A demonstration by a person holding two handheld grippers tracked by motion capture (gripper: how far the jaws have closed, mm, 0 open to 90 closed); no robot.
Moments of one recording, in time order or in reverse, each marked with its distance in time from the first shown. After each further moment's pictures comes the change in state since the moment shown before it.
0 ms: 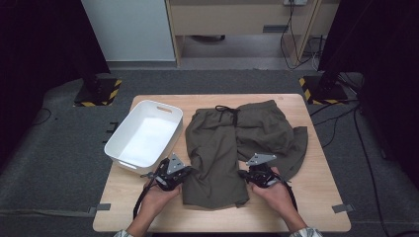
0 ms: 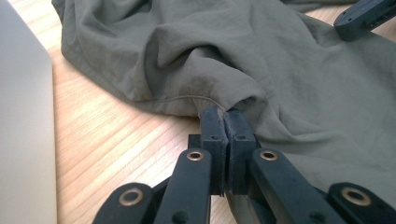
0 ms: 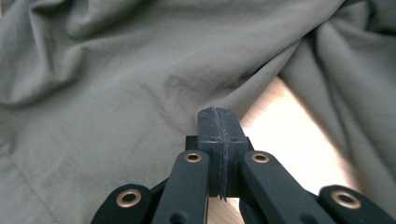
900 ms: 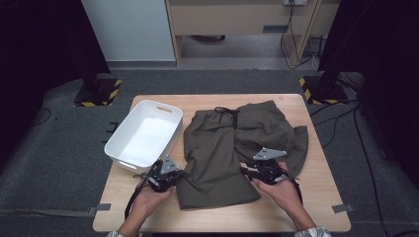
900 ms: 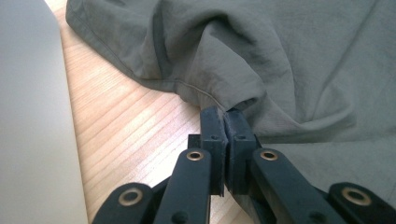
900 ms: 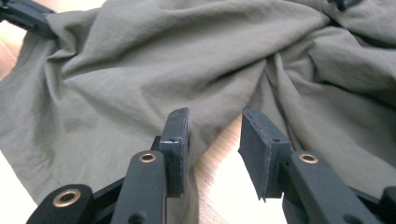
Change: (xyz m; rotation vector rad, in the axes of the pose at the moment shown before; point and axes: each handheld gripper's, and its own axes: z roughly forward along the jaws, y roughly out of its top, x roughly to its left) left arm 0.013 -0.016 -0.009 0.109 0.011 0.022; right arm -0.004 0.014 -0.029 -0.071 -0.024 0.025
